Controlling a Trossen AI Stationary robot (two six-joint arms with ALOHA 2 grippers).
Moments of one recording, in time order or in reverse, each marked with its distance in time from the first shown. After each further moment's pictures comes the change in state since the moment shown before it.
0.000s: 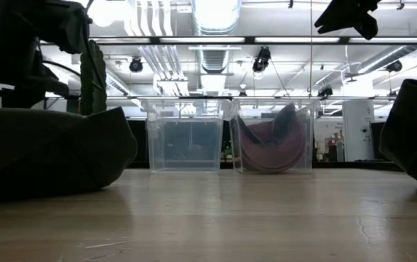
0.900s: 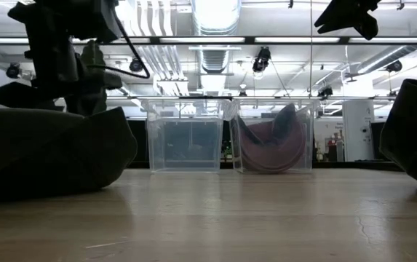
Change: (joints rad) left arm -0.073 0.192 0.033 0.499 -0.147 0.066; right arm 0.000 0.000 0.000 0.001 -0.003 0.019
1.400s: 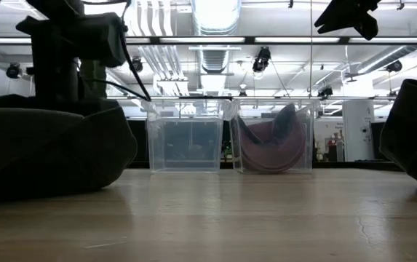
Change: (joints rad) left arm 0.003 0.135 -0.006 -0.001 0.012 0.013; right arm 0.000 0.000 0.000 0.000 0.001 -0.001
